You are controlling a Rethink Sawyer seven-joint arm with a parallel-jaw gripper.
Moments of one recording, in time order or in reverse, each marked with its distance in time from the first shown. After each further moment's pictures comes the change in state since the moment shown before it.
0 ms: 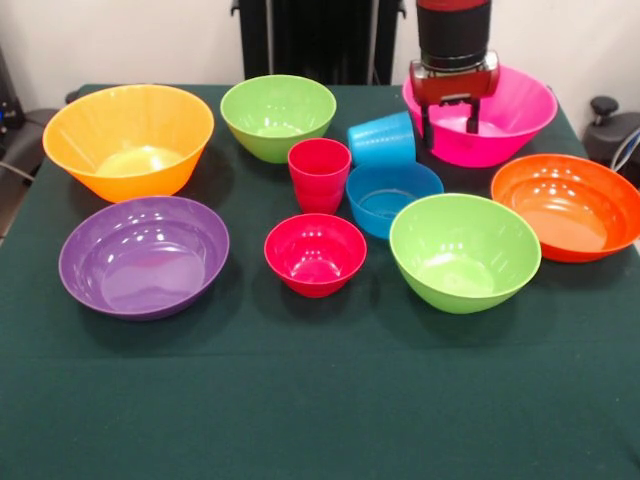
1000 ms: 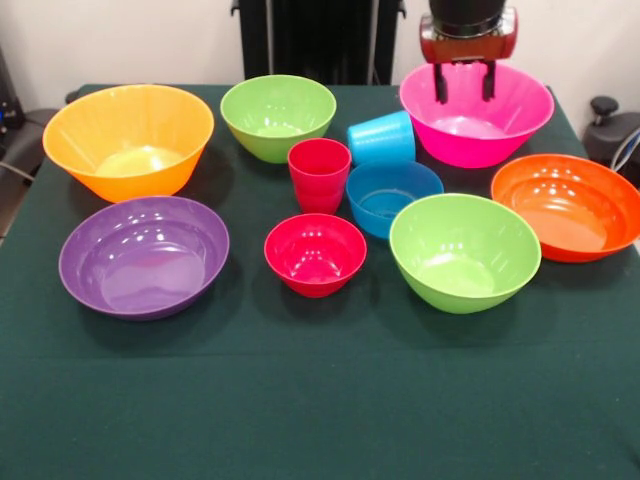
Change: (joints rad) arm 0.023 -0.135 -0.006 -0.061 0.170 0.445 0.067
